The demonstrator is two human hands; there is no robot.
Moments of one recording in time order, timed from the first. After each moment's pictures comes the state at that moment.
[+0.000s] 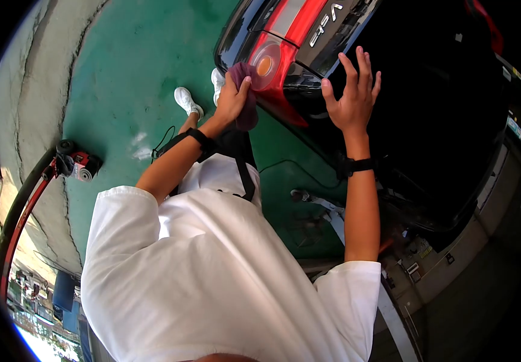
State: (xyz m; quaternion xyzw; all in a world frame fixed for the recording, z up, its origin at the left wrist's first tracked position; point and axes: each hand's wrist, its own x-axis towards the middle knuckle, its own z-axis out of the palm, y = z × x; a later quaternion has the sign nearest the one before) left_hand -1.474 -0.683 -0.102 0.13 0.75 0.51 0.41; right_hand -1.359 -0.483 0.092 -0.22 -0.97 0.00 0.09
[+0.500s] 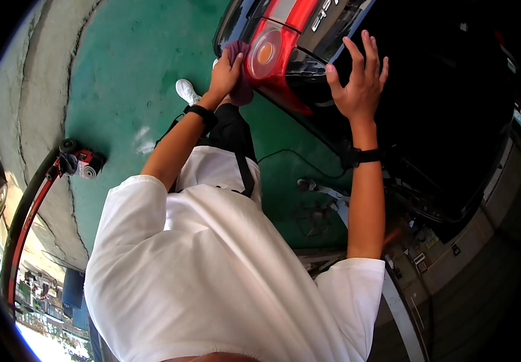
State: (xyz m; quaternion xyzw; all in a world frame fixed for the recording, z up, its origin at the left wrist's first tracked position) left_hand -1.501 -0.670 -0.155 0.19 0.77 0.50 0.35; right_hand -1.359 -0.481 0.089 -0.22 -0.97 0.00 0.11
